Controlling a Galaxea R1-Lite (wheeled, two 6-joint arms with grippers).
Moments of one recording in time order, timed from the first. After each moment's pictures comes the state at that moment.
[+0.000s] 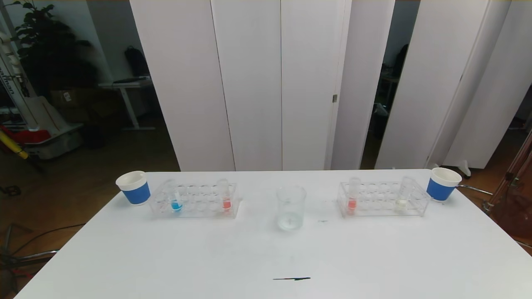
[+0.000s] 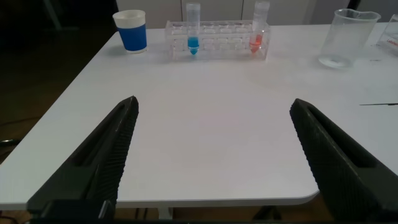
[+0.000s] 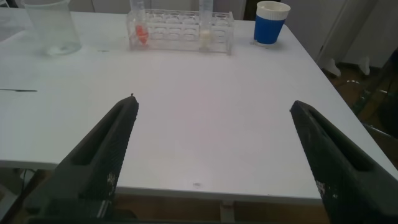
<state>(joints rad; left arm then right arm) 0.00 0.00 0.00 0.01 0.00 0.00 0.00 0.00 -0.04 0.11 0.02 -0.01</state>
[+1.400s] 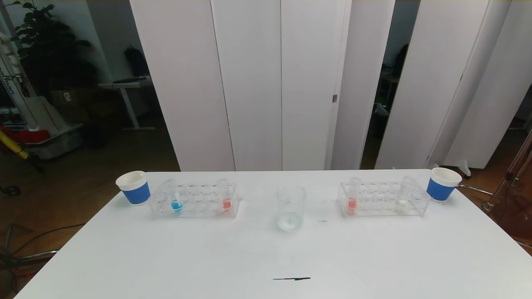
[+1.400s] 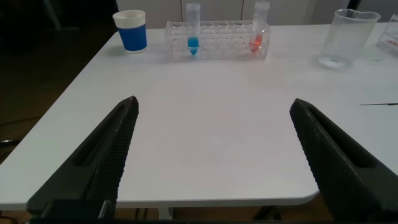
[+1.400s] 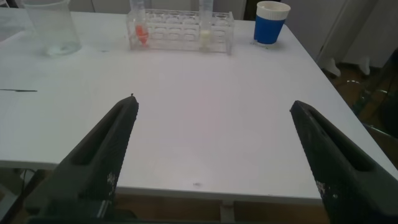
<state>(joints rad) 0.00 0.00 0.00 0.01 0.00 0.00 0.00 0.00 -0.04 0.11 0.02 -0.01</state>
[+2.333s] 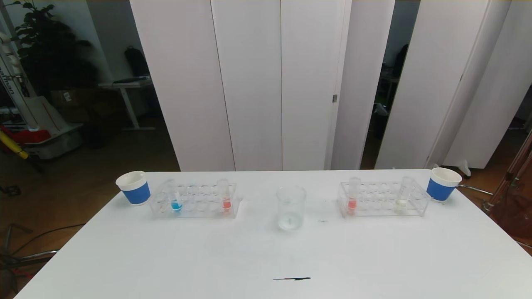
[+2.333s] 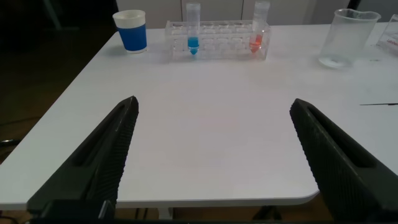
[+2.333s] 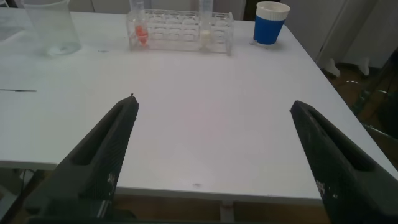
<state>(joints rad) 0.00 0.00 0.00 0.01 0.00 0.00 0.00 0.00 -0.04 0.11 0.02 -0.01</state>
